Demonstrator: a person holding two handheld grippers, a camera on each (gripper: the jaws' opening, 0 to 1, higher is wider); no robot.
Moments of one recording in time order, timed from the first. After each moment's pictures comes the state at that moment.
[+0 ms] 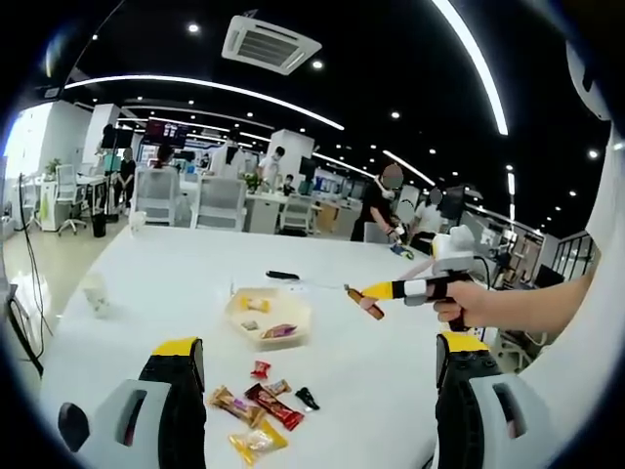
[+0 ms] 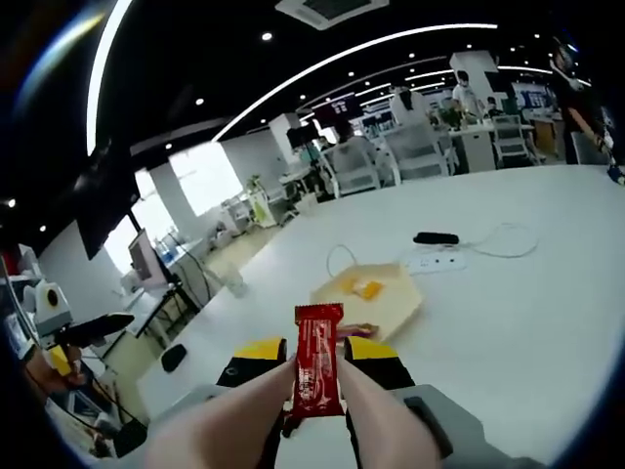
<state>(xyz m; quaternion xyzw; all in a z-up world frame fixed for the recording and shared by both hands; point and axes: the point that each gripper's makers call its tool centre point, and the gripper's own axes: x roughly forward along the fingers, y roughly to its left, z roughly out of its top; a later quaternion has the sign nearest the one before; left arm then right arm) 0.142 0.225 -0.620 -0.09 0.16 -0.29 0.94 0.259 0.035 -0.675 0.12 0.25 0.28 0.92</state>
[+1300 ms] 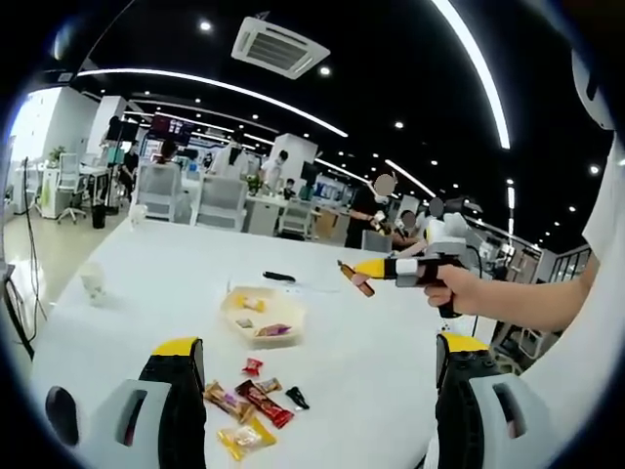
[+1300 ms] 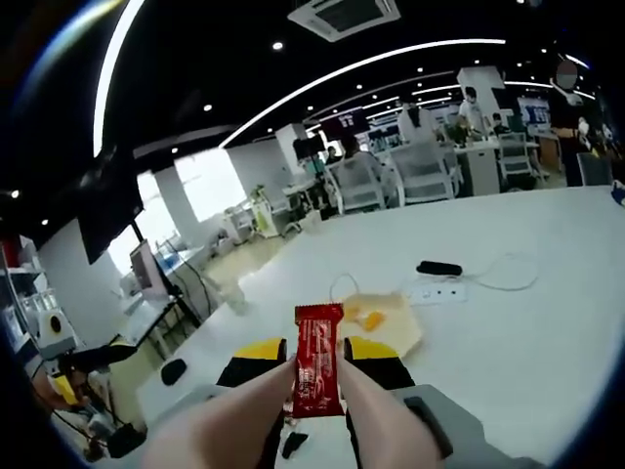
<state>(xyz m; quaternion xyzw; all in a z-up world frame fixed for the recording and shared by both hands) 0.133 0.226 -0.623 -0.12 0.16 -0.29 0.94 0.278 0.040 -0.638 0.12 0.22 0.29 0.93</state>
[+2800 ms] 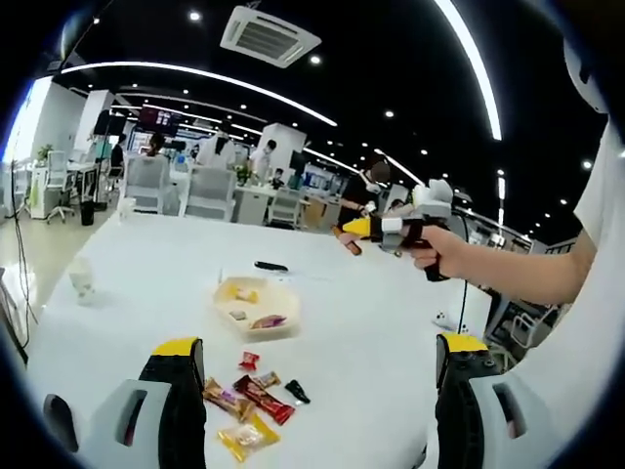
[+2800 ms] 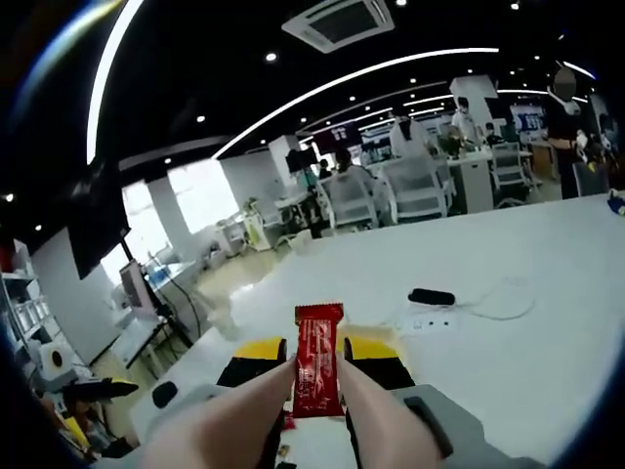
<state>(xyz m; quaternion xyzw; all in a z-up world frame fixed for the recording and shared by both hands) 0.141 0.222 -0.640 -0.12 0.17 -0.32 0.92 0.320 0.032 -0.608 0.12 0.20 0.27 0.94</state>
